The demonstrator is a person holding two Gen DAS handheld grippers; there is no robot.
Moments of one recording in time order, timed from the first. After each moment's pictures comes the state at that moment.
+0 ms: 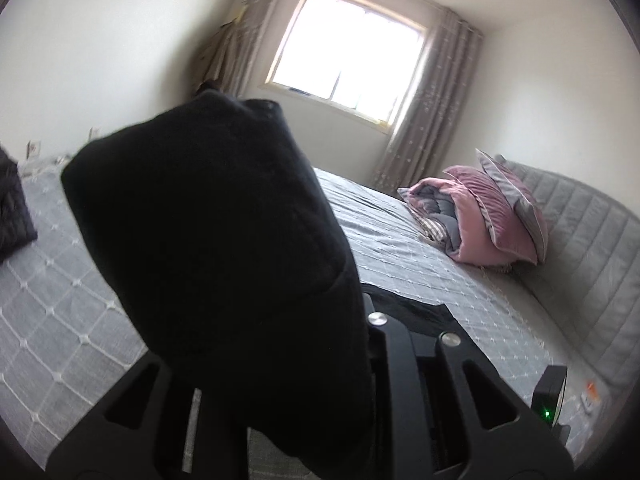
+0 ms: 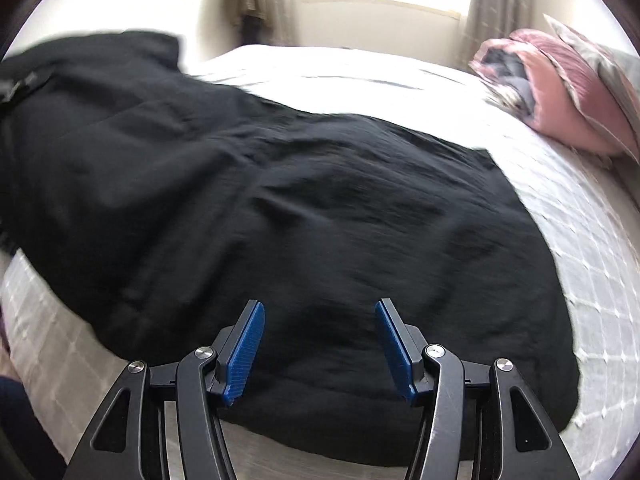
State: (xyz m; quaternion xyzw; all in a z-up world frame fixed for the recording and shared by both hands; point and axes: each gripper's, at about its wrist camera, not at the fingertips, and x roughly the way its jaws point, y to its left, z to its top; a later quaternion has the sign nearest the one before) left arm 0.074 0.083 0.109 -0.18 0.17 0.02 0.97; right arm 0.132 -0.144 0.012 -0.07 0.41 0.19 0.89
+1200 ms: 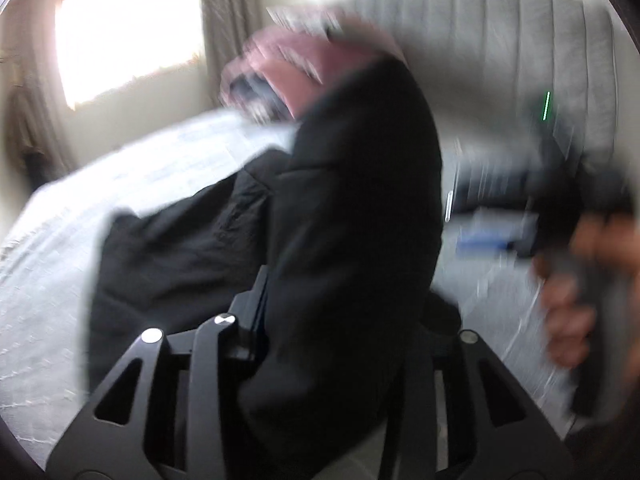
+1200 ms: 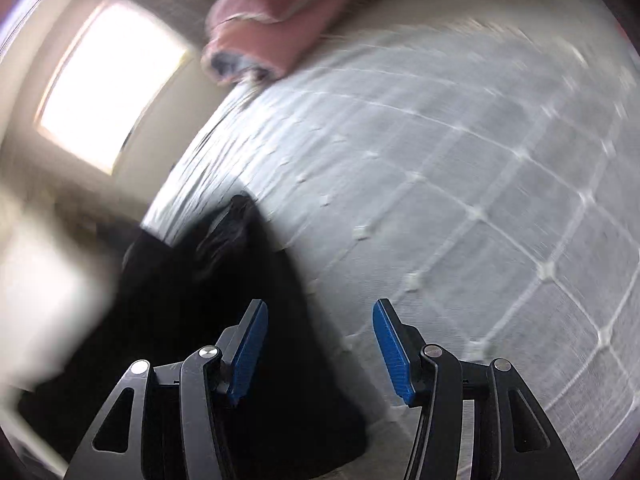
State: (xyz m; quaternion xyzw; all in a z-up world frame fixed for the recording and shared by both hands) left arm 0.120 -0.192 0.031 0.14 0.31 -0.22 0.92; right arm 0.143 -0.410 -0.001 0.42 0.40 -0.06 0.81
